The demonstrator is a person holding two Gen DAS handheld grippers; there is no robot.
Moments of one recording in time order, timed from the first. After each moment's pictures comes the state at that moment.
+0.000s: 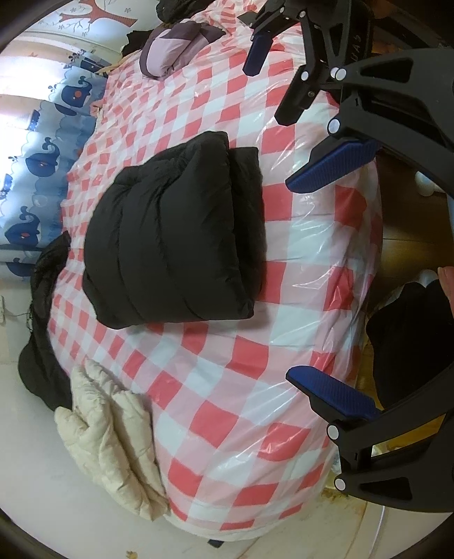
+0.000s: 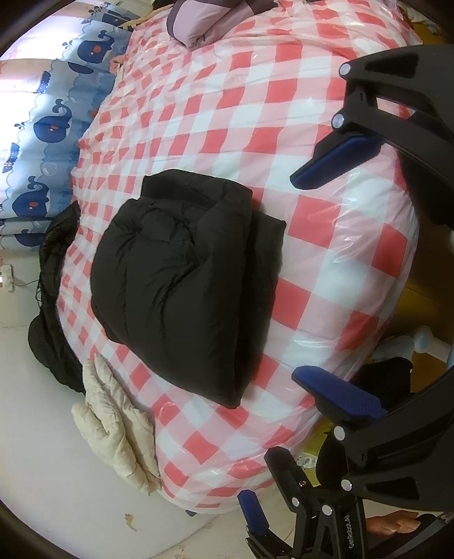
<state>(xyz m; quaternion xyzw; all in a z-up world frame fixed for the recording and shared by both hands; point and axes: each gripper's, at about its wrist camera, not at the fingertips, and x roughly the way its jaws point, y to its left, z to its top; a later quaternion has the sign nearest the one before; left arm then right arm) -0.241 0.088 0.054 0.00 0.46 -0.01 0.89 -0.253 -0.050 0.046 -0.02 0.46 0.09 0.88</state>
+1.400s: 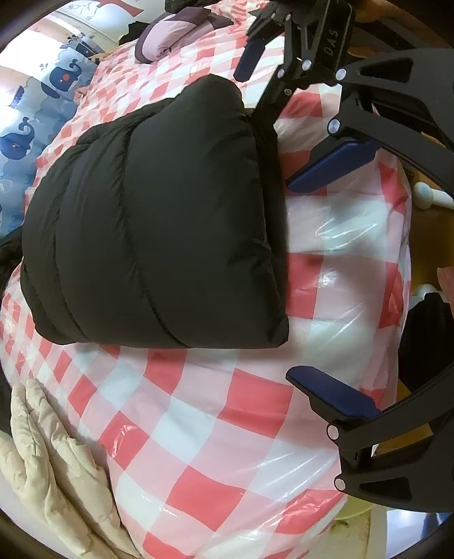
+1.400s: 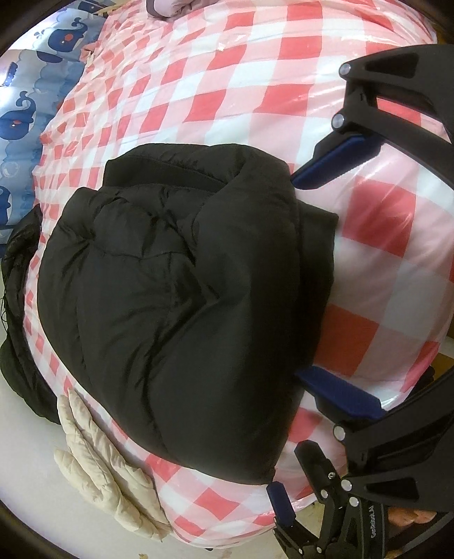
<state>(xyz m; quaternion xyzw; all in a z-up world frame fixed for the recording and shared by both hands) -0.146 0.098 -0.022 -0.04 0.53 -0.03 0.85 -0.153 -0.059 -0.024 0.00 0.51 0.09 0.85</state>
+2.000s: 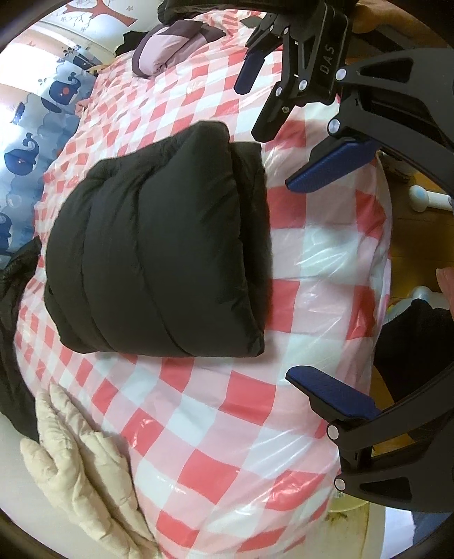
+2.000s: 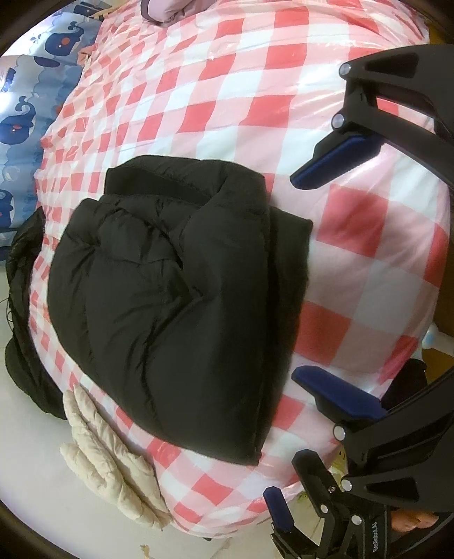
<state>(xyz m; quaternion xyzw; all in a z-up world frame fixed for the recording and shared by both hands) -0.186 0.077 0.018 -0.03 0.51 -0.04 0.86 -0.182 -0.071 -0.003 0.02 0.50 0.09 0.86</state>
